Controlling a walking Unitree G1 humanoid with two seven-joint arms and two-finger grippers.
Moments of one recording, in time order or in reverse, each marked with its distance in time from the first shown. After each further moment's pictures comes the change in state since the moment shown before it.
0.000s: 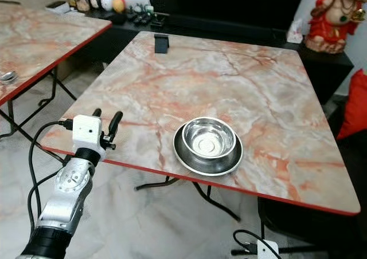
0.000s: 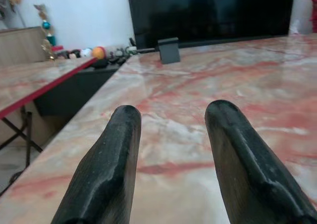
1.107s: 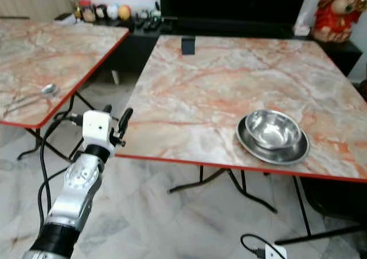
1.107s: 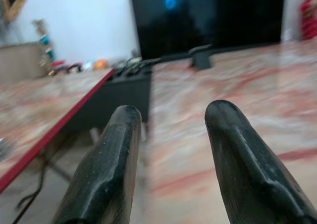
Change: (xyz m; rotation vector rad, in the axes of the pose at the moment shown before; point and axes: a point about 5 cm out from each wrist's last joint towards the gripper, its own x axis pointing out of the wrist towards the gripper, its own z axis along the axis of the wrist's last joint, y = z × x) left arm 0.006 0.001 0.007 0.010 -0.024 -0.005; right arm -0.001 -0.001 -0.004 0.001 0.025 -0.002
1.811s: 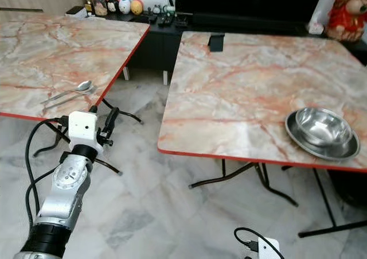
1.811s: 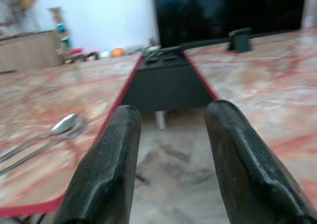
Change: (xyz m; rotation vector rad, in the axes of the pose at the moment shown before) left arm -0.001 -0.007 -0.003 -0.025 0.012 -0.004; right arm 0.000 -0.003 0.001 -0.007 -0.001 -0.006
